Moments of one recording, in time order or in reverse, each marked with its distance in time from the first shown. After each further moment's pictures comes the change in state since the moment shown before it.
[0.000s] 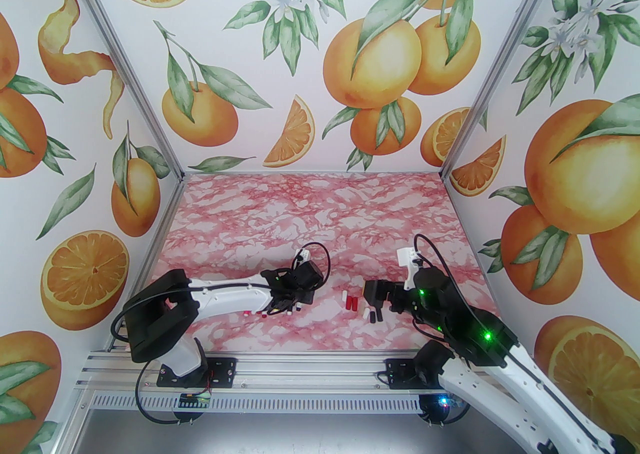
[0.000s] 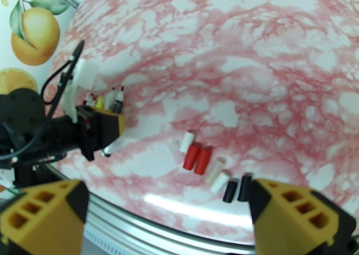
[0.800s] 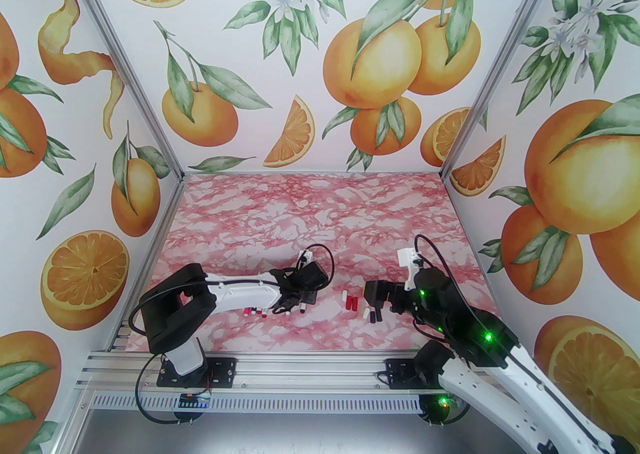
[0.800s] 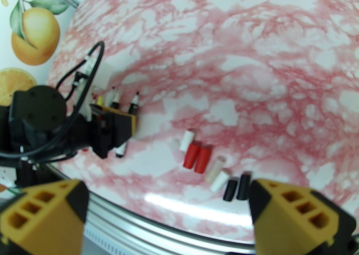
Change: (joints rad) left arm 0.000 0.077 0.041 -0.001 -0.002 -0.003; right arm 0.000 -0.001 0.000 -0.002 -0.002 0.003
